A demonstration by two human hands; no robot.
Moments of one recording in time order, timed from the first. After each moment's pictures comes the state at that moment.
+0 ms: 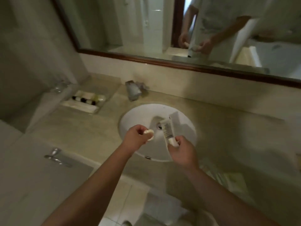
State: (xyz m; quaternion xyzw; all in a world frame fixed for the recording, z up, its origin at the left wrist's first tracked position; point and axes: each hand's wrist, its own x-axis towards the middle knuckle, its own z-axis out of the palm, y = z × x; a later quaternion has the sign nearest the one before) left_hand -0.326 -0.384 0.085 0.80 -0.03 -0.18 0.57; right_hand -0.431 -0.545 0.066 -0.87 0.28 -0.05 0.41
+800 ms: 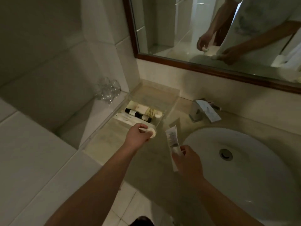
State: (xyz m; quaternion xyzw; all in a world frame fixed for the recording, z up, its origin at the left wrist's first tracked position) left_hand -0.091 -0.160 0.073 0.81 0.10 -0.12 0.56; right_hand -0.196 -0.332 0.039 -0.84 0.26 0.03 0.47
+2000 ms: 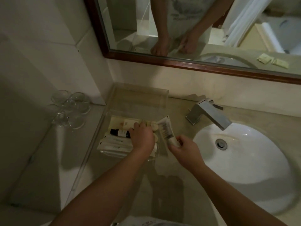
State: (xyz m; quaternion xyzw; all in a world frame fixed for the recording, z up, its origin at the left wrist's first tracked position) left_hand 0.064 -0.185 0.004 0.98 -0.19 -0.09 0.04; right_hand -0.063 -0.287 0.046 -0.86 0.33 0.02 0.40
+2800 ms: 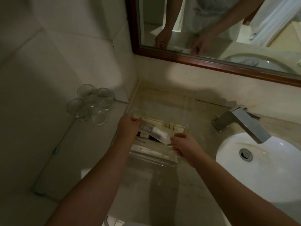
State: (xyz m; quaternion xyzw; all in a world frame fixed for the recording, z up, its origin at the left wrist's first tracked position) left_hand 0.157 -0.081 0.025 0.87 0.09 -0.17 0.45; right_hand 0.027 -0.243 0.032 -0.64 0.43 0.14 0.62
